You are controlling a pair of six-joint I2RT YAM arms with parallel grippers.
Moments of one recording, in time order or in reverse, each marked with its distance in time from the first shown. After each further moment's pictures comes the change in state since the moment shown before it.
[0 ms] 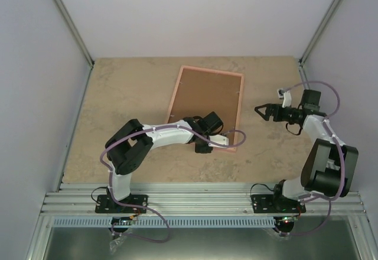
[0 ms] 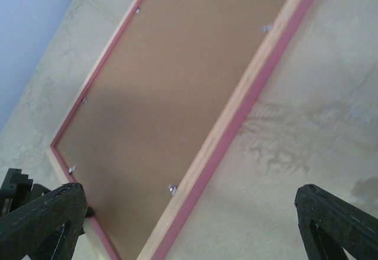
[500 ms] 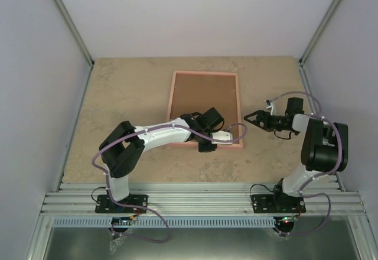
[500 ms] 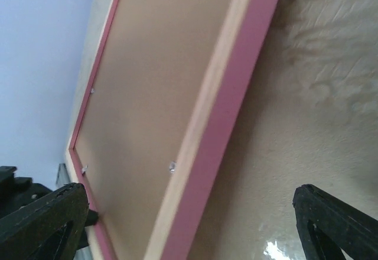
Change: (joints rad) left arm -0.009 -0.055 0.039 -0.031 0.120 -0.079; right arm 0.072 0.223 -0.079 0.092 -0.135 0.143
